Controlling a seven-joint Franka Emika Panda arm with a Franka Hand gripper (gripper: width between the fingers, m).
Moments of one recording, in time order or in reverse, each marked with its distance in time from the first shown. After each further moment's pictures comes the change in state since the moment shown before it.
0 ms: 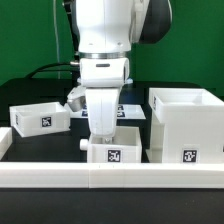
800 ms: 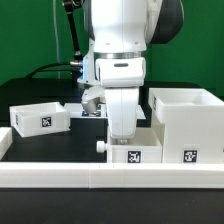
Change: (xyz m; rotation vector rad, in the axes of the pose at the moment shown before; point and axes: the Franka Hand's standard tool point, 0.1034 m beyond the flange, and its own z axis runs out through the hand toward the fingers) arm 0.019 0.004 0.004 -0.016 0.007 -0.033
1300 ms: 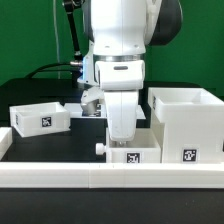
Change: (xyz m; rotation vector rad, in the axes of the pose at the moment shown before) arm -0.002 -0.003 0.002 0.013 -0.006 -0.011
